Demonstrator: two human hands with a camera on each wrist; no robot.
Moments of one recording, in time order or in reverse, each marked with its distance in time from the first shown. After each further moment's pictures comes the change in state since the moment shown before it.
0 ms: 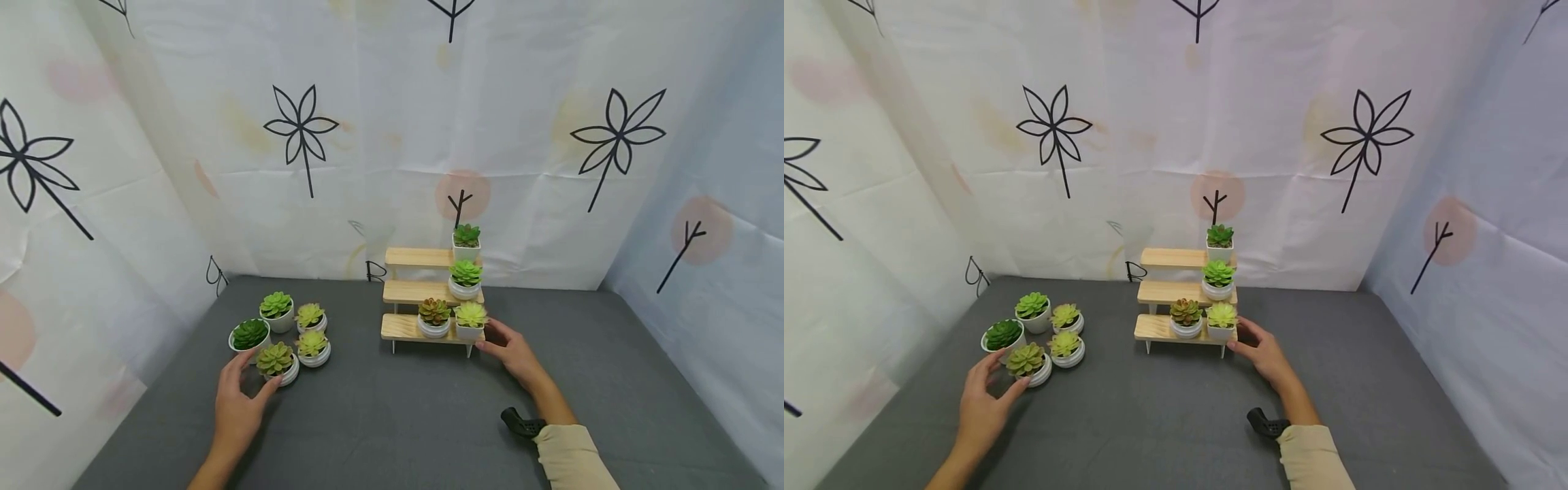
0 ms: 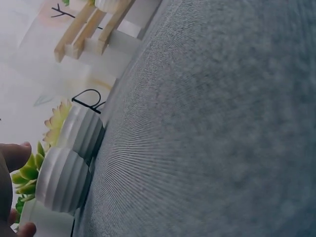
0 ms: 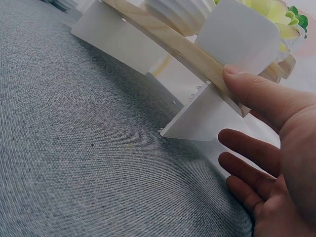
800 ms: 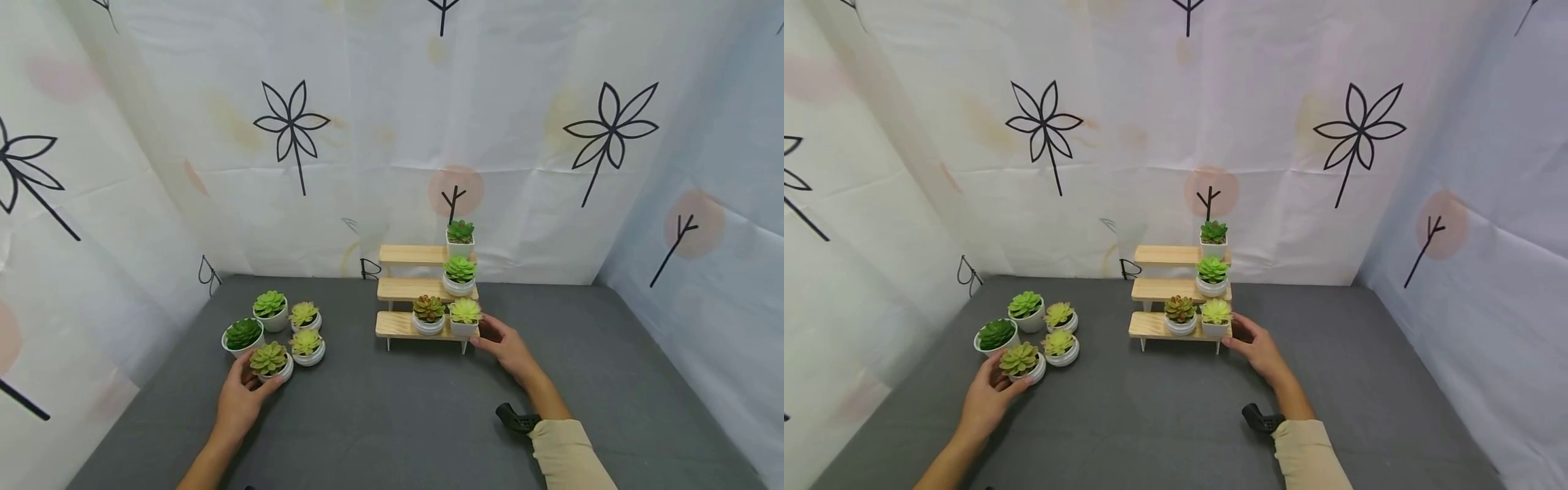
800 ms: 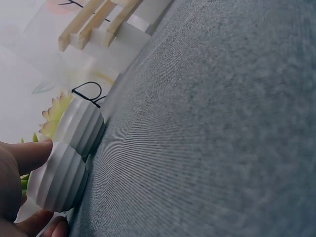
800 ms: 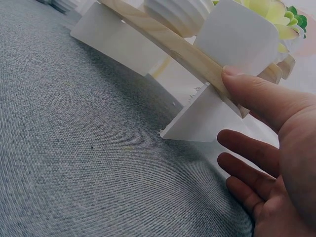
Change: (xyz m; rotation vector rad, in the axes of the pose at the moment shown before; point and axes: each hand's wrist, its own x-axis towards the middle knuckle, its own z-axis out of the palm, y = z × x) left_hand 0.015 -0.001 0.003 -0.131 -0.317 -0.391; right_hand 0.000 -0.004 0.000 0.003 -0.003 0.025
